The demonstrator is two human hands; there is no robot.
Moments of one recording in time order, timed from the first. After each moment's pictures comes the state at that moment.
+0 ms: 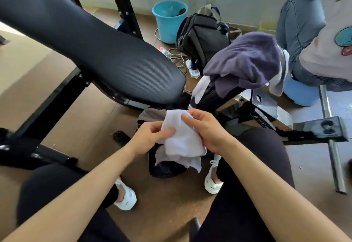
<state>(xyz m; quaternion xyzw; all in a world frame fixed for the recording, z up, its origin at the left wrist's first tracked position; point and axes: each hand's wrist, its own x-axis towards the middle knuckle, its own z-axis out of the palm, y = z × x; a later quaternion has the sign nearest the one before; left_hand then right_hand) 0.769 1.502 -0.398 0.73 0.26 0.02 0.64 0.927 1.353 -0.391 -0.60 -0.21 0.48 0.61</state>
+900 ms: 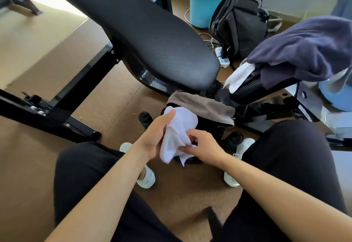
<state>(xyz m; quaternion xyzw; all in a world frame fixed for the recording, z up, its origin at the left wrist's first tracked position) 0.695 1.522 -0.416 0.42 0.38 0.03 0.82 0.828 1.393 -0.474 -0.74 -0.45 0.38 0.33</state>
